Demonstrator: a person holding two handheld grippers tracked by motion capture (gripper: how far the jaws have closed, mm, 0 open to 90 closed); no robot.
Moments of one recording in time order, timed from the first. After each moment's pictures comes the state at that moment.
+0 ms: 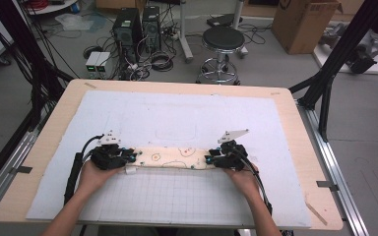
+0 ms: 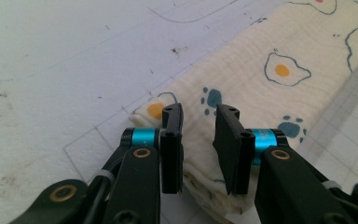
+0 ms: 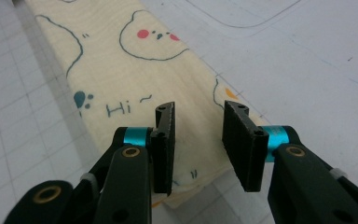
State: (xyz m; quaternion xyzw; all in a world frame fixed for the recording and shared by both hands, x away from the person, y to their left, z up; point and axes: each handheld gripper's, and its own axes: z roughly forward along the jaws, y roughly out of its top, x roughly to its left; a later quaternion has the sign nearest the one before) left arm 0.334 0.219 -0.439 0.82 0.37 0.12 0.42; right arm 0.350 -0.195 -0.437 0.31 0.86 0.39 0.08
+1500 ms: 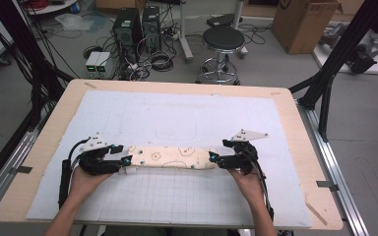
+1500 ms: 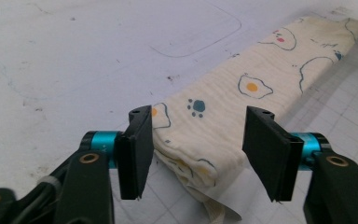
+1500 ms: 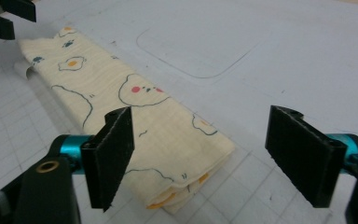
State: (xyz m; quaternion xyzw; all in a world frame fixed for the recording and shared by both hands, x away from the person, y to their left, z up) left arm 0.307 0.234 -0.421 0.79 0.36 0.15 0.48; right arm 0.328 -0.214 -0.413 0.37 0.79 0.47 0.13
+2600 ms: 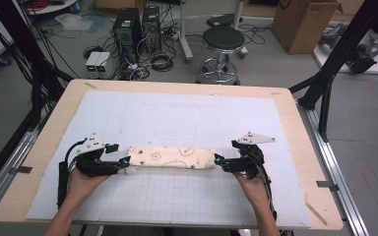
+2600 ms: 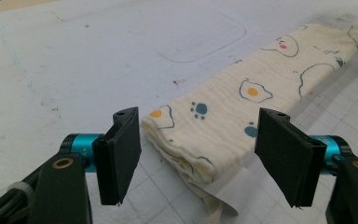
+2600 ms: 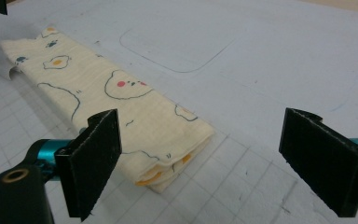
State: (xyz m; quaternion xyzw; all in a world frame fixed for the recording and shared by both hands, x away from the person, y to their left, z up) left arm 0.297 0.237 -0.414 0.78 0.37 0.17 0.47; right arm 0.314 -0.226 -0.409 0.39 0.78 0.46 0.16
